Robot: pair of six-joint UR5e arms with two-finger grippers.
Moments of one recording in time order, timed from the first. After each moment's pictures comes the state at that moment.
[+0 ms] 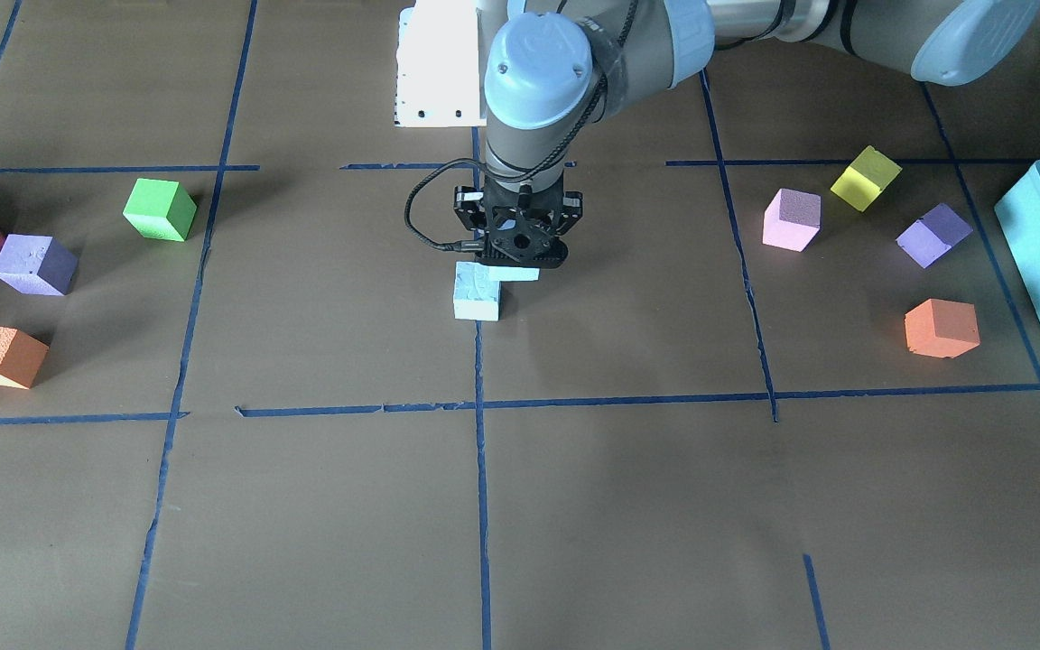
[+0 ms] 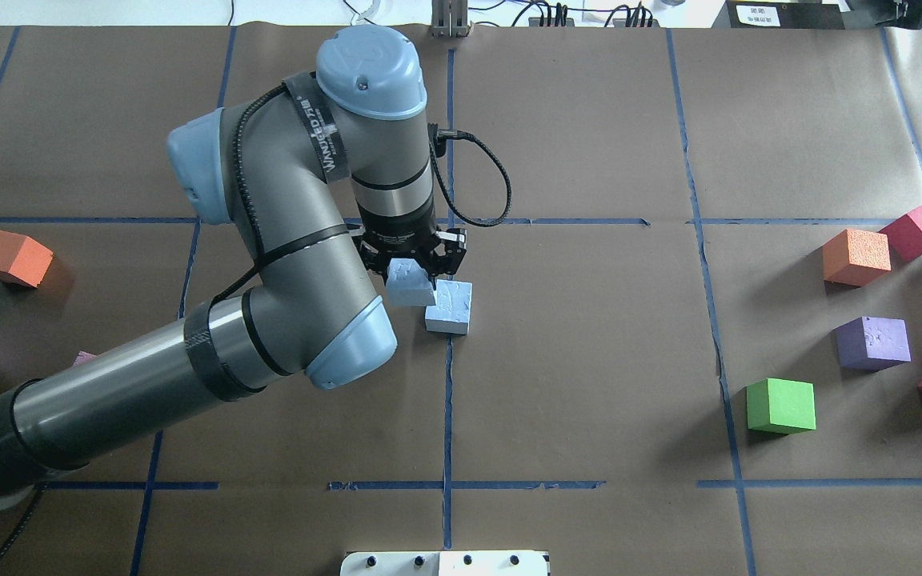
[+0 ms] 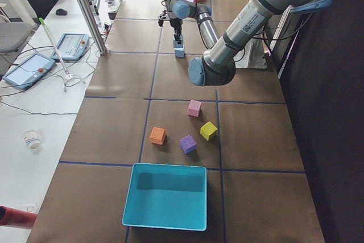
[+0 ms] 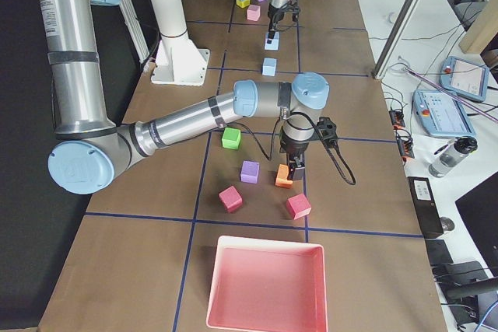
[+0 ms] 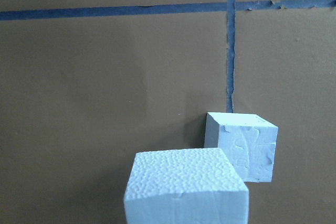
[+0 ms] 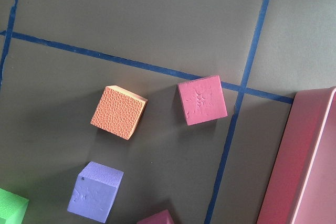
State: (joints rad) left arm -0.61 -2.51 -1.55 -1.30 -2.13 -1.03; right arm 1.52 -1.47 1.87 -1.98 2.32 -0.20
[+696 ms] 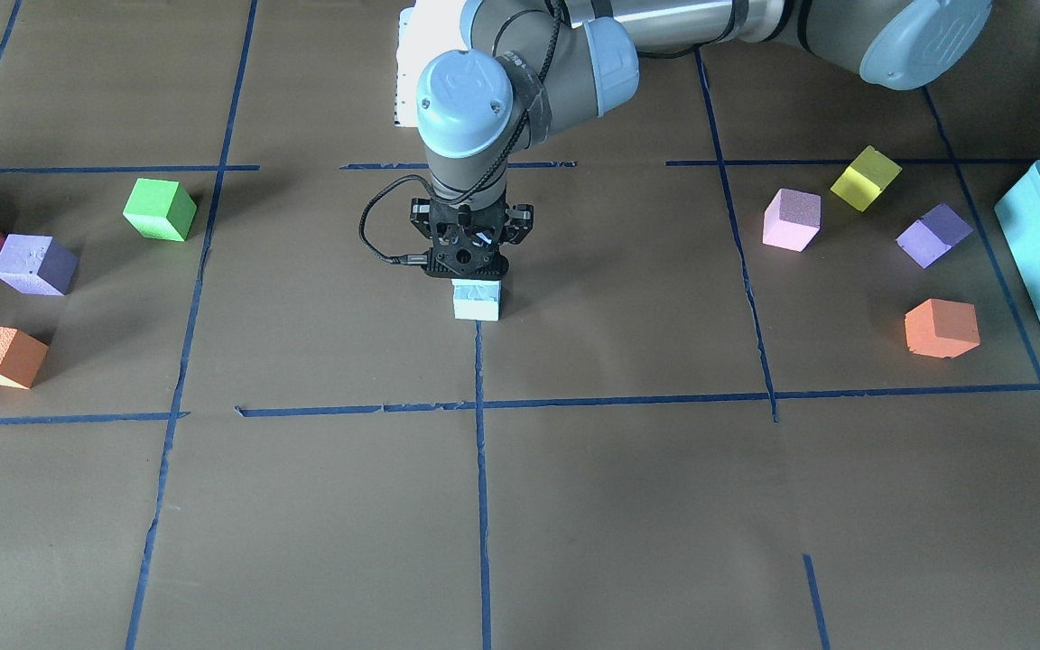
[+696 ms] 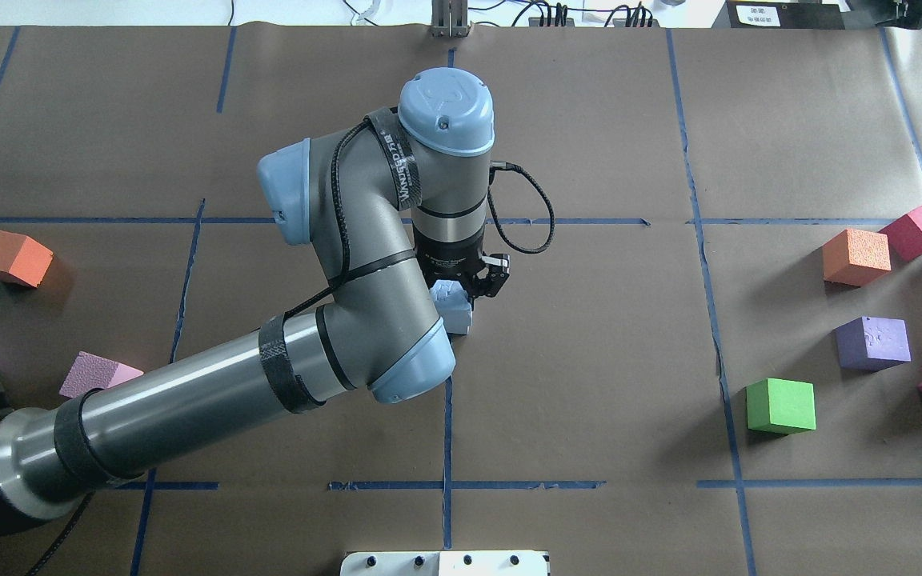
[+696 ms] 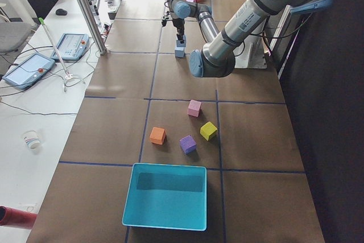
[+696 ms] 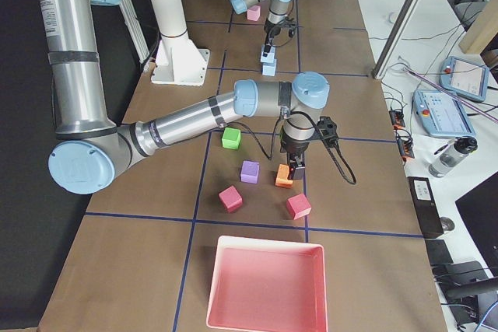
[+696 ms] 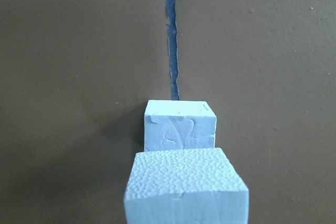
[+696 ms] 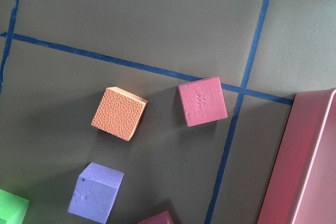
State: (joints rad) left arm -0.56 -2.57 -1.42 -1.37 -2.11 -1.04; right arm 1.52 -1.47 1.87 -1.98 2.32 -0.20
